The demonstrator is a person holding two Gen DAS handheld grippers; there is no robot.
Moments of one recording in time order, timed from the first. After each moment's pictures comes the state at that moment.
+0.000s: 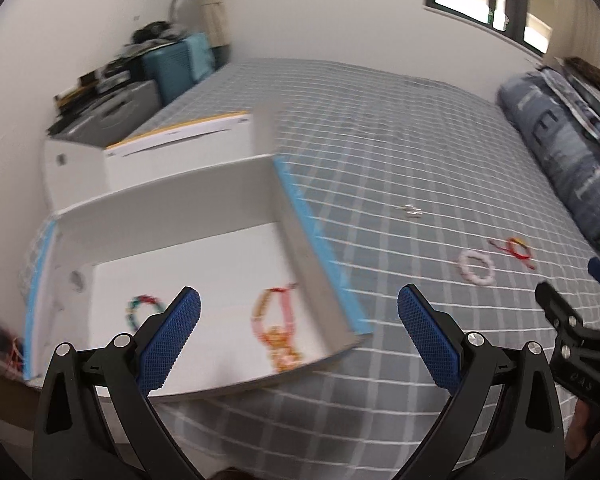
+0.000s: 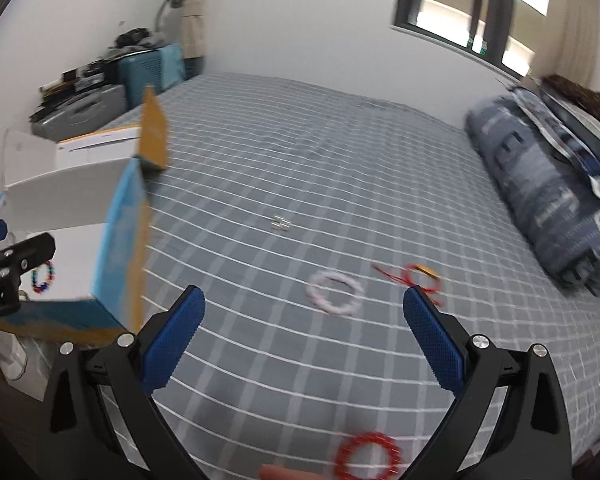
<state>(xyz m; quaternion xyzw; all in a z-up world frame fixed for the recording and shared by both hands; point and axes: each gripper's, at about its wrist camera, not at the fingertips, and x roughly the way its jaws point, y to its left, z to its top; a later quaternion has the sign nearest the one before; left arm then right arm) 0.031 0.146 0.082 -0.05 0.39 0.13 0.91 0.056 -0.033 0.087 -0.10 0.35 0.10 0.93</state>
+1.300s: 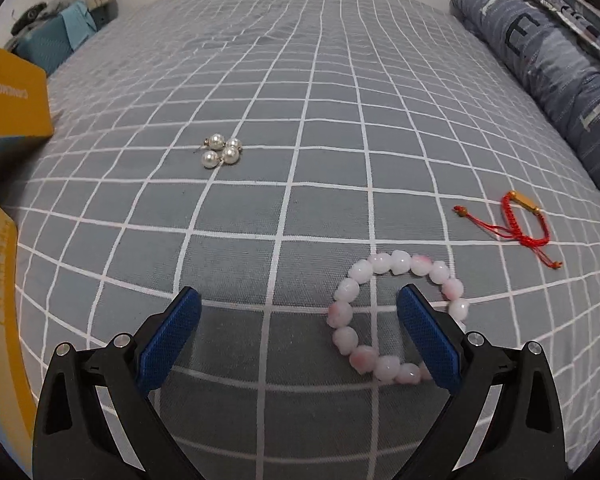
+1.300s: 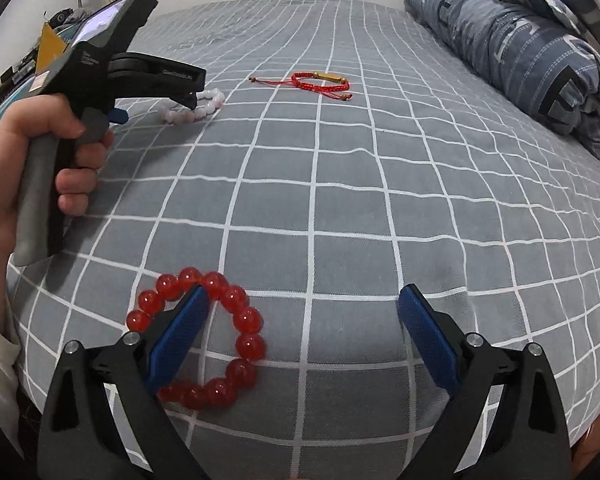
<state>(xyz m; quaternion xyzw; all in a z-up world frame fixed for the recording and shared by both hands) 0.247 -0.010 -0.097 -0.02 0.49 0.05 0.87 0.024 -0.171 -0.076 -0.03 0.46 0.04 0.89</state>
